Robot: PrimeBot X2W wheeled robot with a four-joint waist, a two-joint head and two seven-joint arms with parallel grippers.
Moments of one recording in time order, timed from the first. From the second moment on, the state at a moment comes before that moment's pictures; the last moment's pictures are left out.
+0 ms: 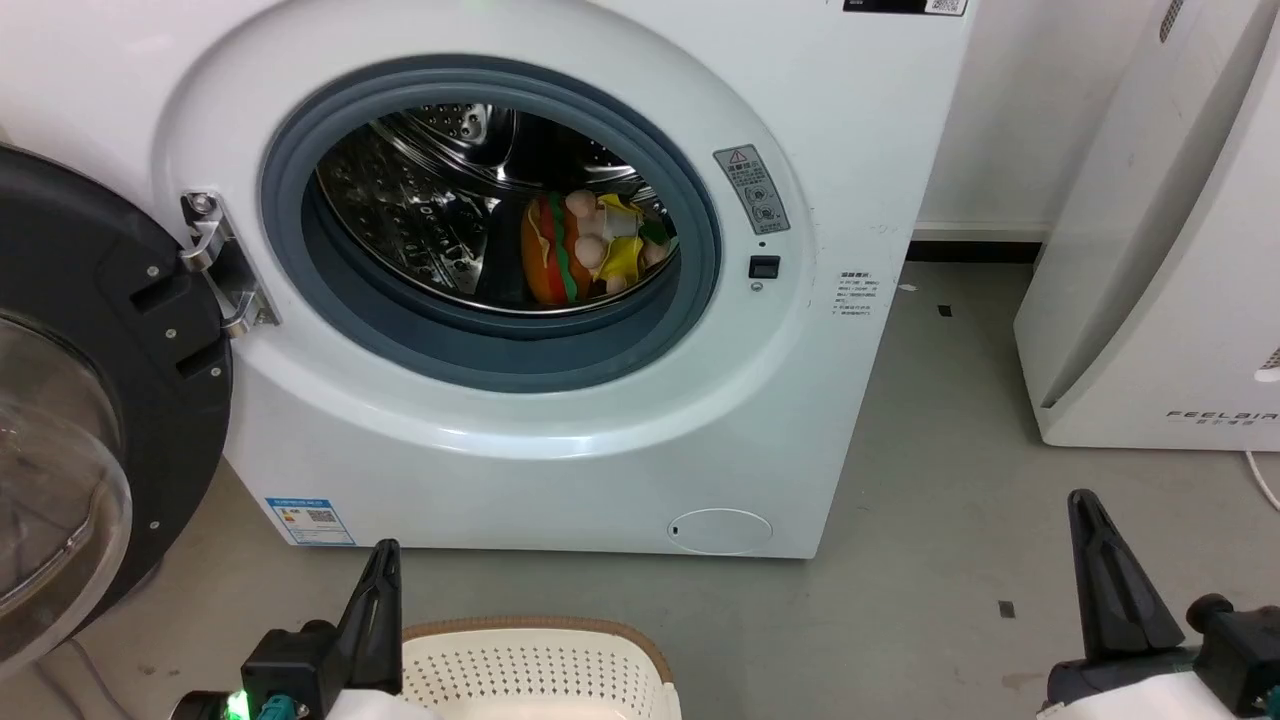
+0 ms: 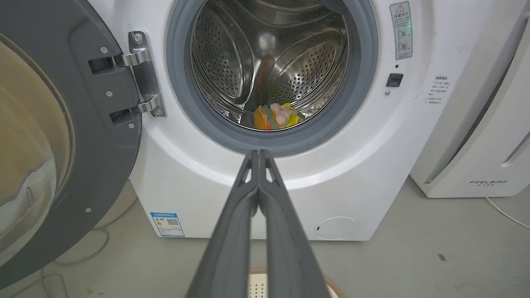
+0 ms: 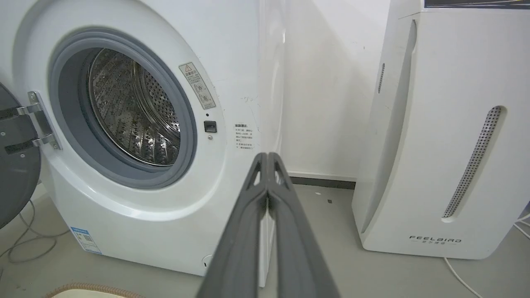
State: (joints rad) left arm 0.08 0.13 -0.10 0.05 -0.17 0.07 -0.18; right arm 0.09 -0.05 -0.08 -0.08 0.08 0.13 -0.18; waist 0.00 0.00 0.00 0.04
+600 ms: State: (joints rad) left arm 0.06 0.11 -0.08 0.04 -0.13 0.06 -0.14; right arm 0.08 -0.05 -0.06 -0.07 0.06 0.13 -0.15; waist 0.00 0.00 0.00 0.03
